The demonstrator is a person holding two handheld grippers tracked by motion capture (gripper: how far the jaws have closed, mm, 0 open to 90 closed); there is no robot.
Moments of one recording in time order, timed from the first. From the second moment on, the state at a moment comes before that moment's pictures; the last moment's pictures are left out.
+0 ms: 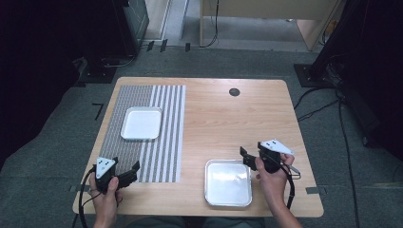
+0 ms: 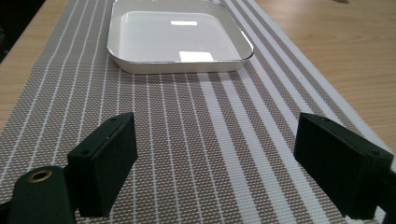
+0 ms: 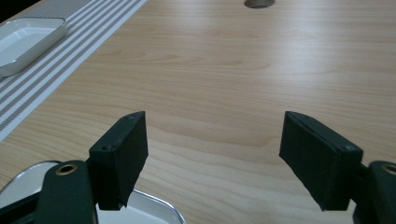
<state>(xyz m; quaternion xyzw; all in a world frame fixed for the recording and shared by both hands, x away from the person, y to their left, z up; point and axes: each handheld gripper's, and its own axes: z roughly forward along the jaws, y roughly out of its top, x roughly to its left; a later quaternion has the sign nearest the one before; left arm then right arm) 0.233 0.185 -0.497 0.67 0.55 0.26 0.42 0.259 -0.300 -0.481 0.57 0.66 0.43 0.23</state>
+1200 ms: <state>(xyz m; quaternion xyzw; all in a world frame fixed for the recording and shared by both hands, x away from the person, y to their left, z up) 0.231 0.208 -0.506 0.69 0.54 0.28 0.38 0.203 -0.388 -0.513 0.63 0.63 0.39 0.26</state>
